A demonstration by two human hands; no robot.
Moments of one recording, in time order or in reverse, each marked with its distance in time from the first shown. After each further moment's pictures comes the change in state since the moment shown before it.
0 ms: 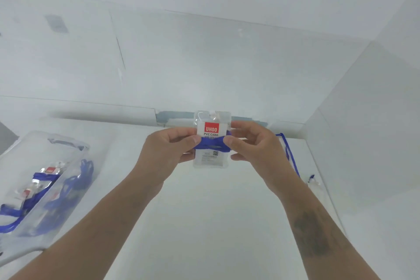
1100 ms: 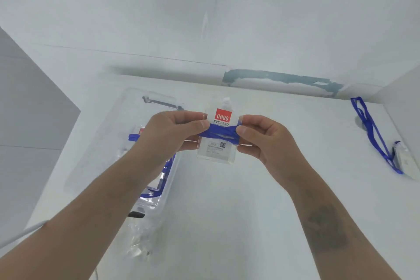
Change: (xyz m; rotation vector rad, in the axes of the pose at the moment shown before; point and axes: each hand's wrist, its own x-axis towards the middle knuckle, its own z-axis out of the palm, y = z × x) left_hand 0.032 -0.054 -0.300 0.058 -0.123 -0.191; right_hand -0.003 0.040 0.296 0.201 -0.022 0.297
